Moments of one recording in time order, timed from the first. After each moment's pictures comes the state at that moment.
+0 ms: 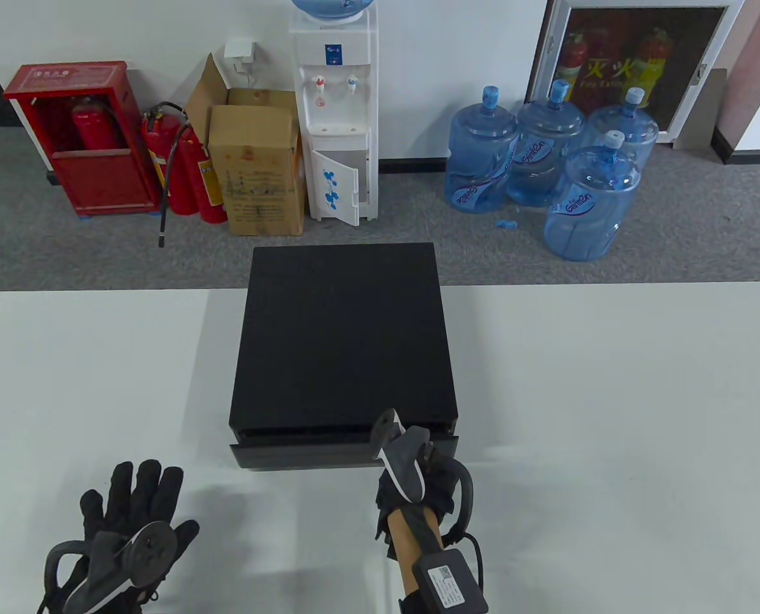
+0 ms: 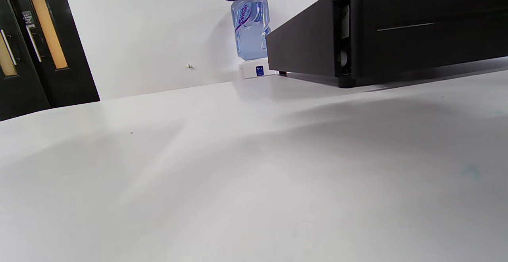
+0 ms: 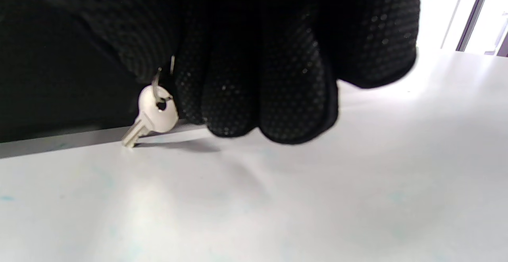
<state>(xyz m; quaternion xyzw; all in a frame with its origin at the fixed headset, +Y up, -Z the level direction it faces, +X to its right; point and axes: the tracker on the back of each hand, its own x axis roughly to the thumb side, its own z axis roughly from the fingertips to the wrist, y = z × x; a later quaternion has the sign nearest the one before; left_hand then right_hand) -0.334 -0.739 -0.223 0.00 -0.03 -0.07 1.00 0.024 -0.725 -0.328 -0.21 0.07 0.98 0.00</state>
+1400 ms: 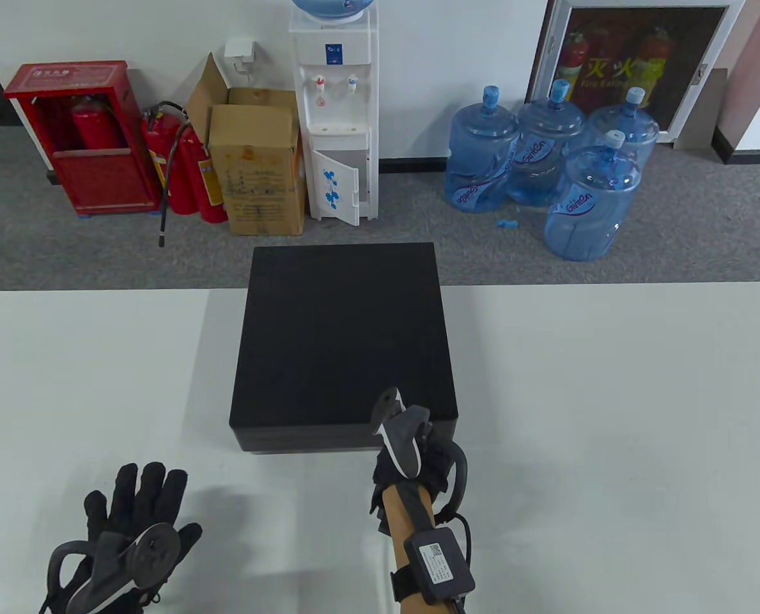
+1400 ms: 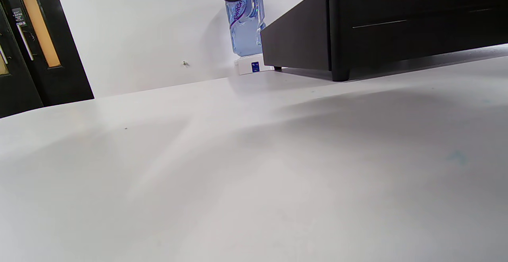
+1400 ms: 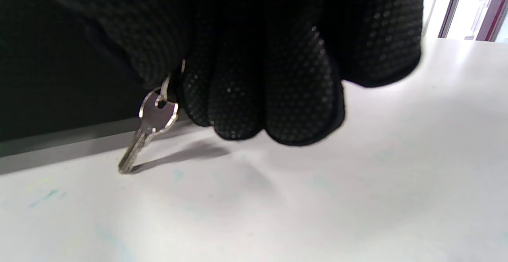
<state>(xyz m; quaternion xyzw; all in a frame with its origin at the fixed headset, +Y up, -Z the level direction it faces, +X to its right) -0.331 -0.740 -0.222 -0.01 -0.04 -0.08 1.00 0.022 -0.717 -0.345 -0.24 0.07 0.97 0.03</state>
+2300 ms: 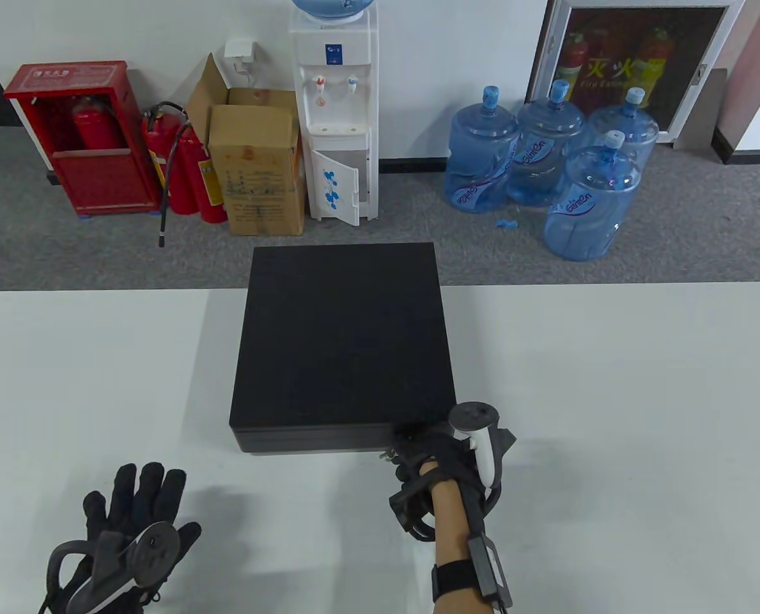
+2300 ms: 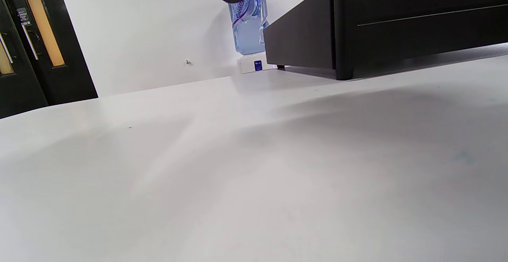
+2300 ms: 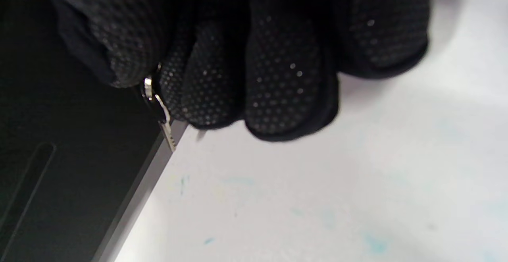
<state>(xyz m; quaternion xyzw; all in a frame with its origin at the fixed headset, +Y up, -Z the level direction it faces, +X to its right) -0.331 -0.739 -0.222 -0.01 -0.04 -0.08 1.00 0.094 -0.761 -0.348 -0.27 0.25 0.82 0.43</state>
